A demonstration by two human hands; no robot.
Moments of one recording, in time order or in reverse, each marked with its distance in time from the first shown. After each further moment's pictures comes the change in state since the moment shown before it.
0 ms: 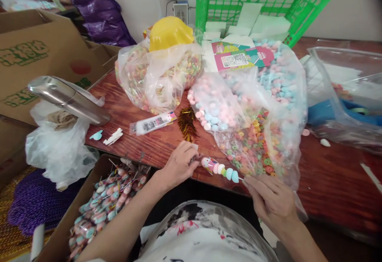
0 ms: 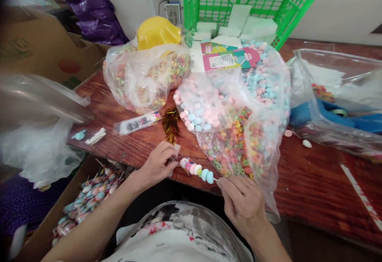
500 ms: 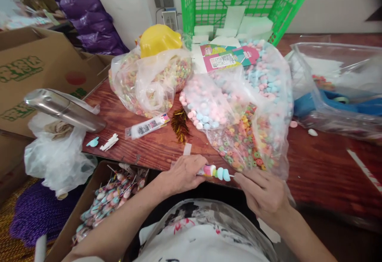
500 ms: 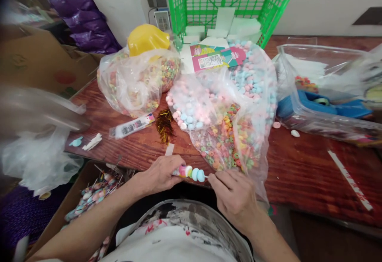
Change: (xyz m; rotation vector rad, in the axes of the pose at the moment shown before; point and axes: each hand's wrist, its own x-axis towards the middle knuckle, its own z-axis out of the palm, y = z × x) left_hand 0.009 0.036 0.006 0.111 -0.377 0.080; right_hand 0.005 -0.002 -0.015 -0.002 -0.041 -0.080
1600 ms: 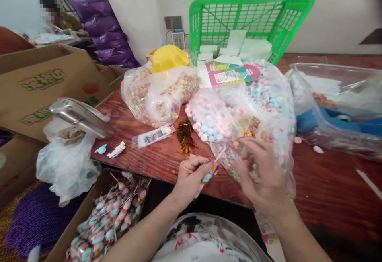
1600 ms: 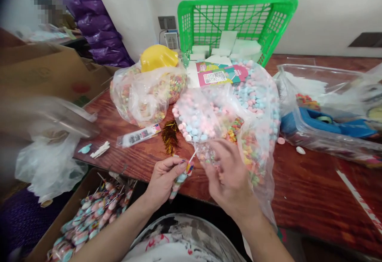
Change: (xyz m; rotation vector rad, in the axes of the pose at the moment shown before) left_hand 0.018 0.039 -0.006 -1.428 0.579 -0.615; right_hand 0.078 -0.007 0.005 0.300 0.199 0.338
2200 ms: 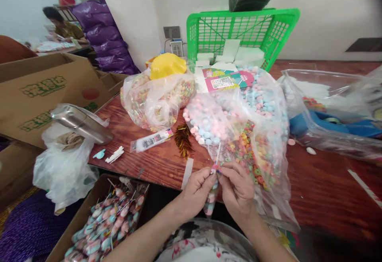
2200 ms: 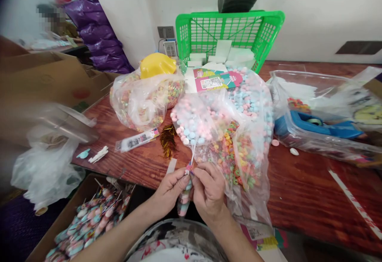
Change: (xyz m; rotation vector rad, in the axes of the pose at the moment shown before) left_hand -0.011 -0.004 0.000 0.142 -0.401 -0.028; right_hand -0.030 0.001 0.044 0.204 0.203 -0.054
